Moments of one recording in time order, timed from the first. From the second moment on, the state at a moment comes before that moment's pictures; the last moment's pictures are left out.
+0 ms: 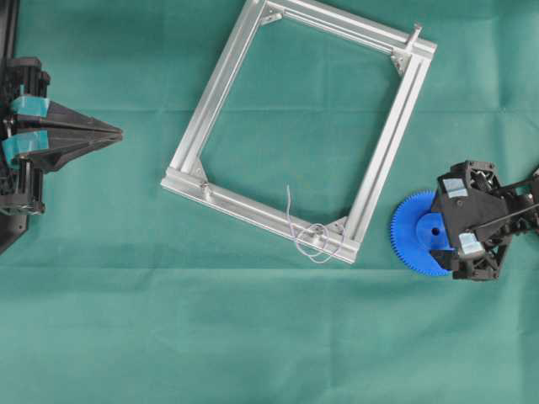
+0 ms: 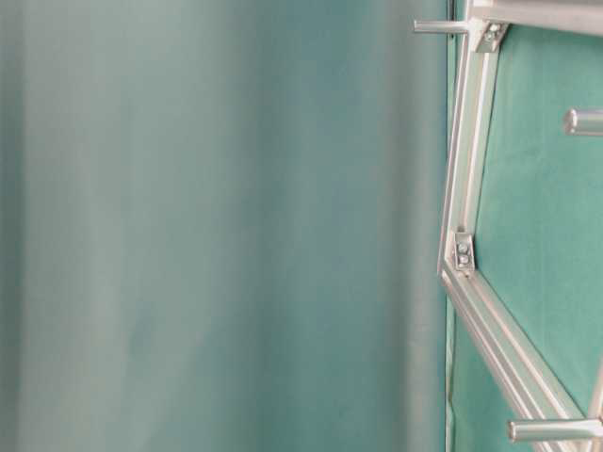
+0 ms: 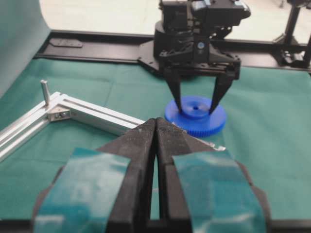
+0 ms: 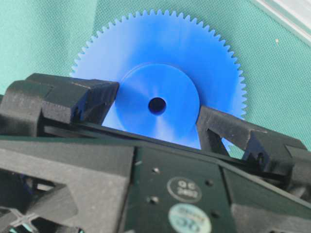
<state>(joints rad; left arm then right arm) 0.07 -0.94 1.16 -0.02 -0.20 0.00 0.19 -0.26 1.06 0.00 0.43 0.42</state>
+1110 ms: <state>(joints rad) 0.07 -0.94 1.16 -0.02 -0.20 0.00 0.19 -0.41 0.95 0.00 0.65 0.42</state>
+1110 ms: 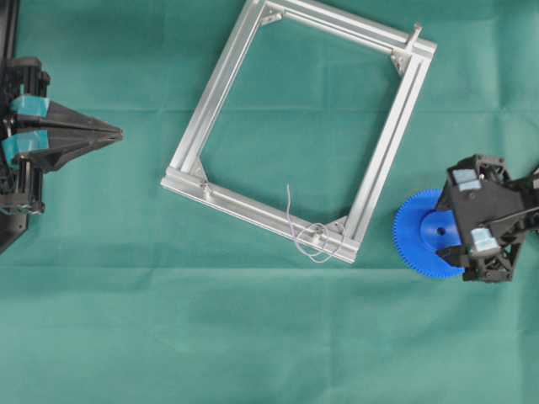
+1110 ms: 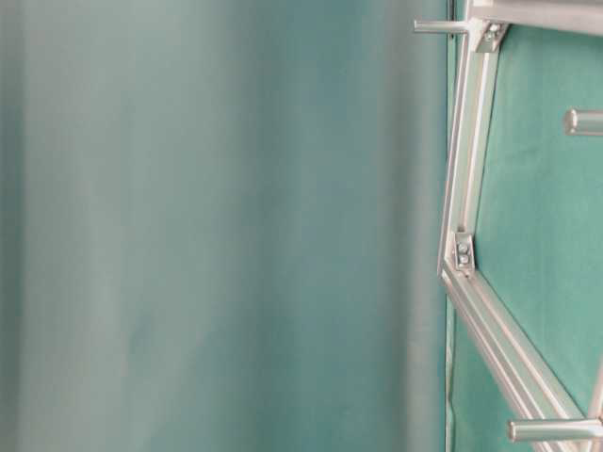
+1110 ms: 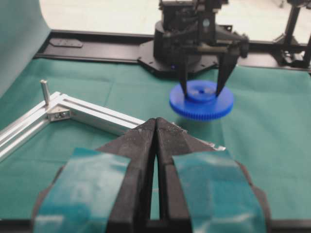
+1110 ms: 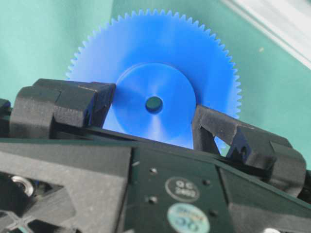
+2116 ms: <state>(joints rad) 0.07 -0.88 1.16 -0.02 -0.23 0.00 0.19 -0.35 0.72 -0.08 0.80 0.56</state>
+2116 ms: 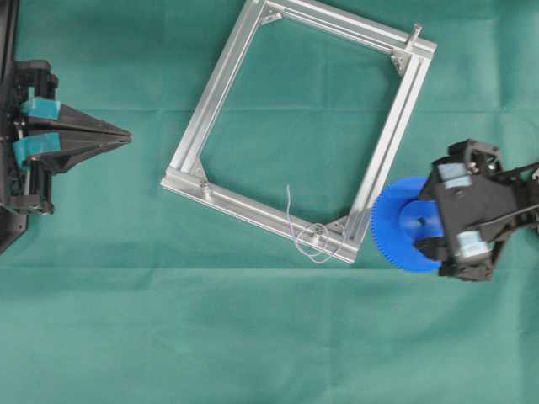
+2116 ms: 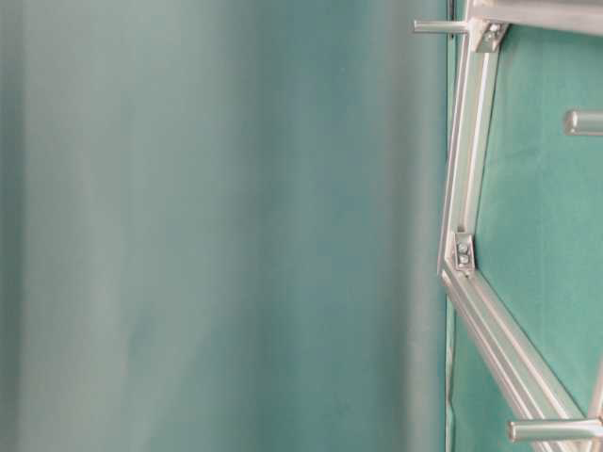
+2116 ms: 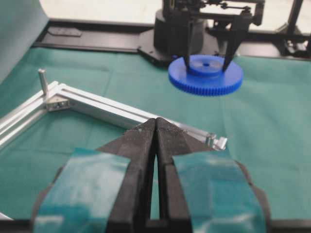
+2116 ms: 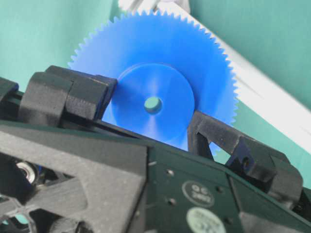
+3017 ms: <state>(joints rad) 0.07 -0.89 1.16 -0.02 -0.20 0.00 0.14 -0.05 0.40 -0.11 0.83 0.56</state>
